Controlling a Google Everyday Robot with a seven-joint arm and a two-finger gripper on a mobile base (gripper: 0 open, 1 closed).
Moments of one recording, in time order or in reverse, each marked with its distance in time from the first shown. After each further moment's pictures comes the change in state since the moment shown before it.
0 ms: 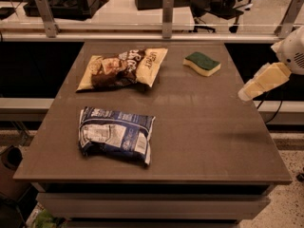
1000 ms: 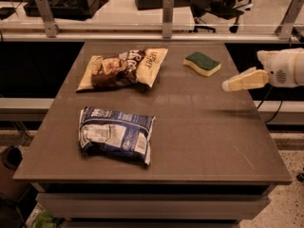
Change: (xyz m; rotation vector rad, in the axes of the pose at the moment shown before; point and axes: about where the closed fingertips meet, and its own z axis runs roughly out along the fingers) arm -0.011 -0.042 0.074 -0.009 -0.428 0.171
